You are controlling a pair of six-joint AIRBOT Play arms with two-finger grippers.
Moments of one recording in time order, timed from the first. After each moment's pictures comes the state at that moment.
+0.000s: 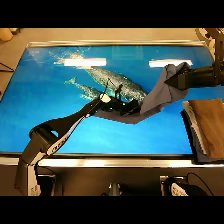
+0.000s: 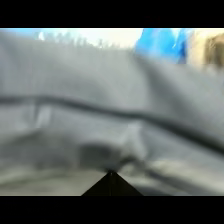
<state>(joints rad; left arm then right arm) -0.66 -2.09 1.75 0.38 -0.77 -1.52 -0.16 -1.17 1.54 -0.83 1.47 1.06</state>
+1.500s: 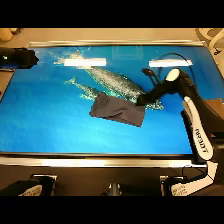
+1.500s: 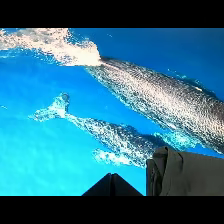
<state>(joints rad) -0.09 -1.22 1.71 1.40 -1.21 -1.57 0.04 -1.69 1.48 -1.09 1.35 1.09</state>
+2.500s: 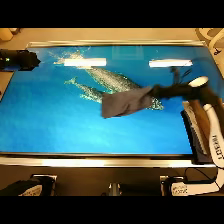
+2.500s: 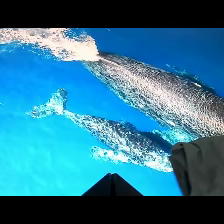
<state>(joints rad) -0.10 -1.21 1.70 1.39 -1.20 -1.57 -0.18 -1.56 1.40 -0.64 1.16 1.05</state>
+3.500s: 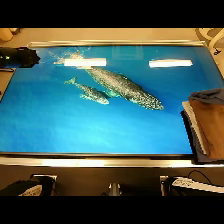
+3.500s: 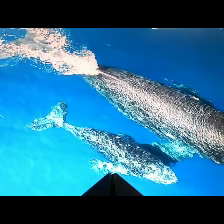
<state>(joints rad) -0.10 -1.22 1.70 1.39 -1.15 -1.57 -0.96 -1.48 1.93 -0.87 1.70 1.17</state>
